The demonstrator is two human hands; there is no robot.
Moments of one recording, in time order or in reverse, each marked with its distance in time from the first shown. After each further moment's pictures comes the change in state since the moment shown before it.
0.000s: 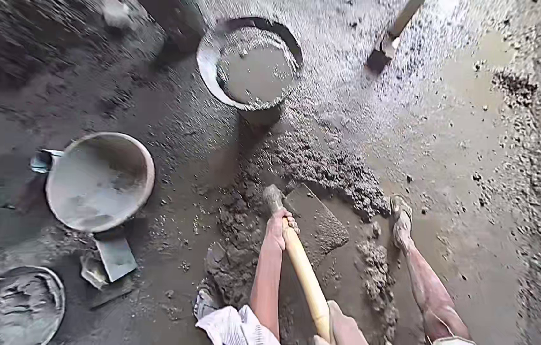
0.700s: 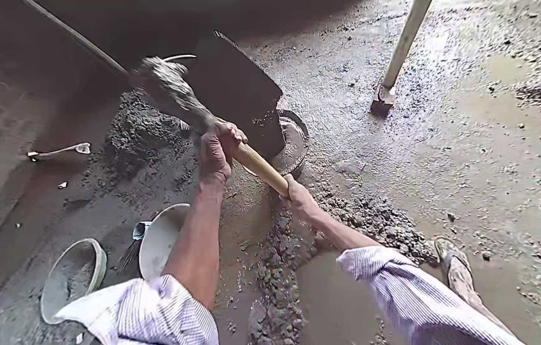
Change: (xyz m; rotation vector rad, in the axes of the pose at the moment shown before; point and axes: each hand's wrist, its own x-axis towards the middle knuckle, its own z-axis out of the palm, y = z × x) left_hand -0.194 0.326 0.187 0.458 -0.477 1.356; right_hand 0.115 -0.261 -0.207 -0.009 0.475 -0.951
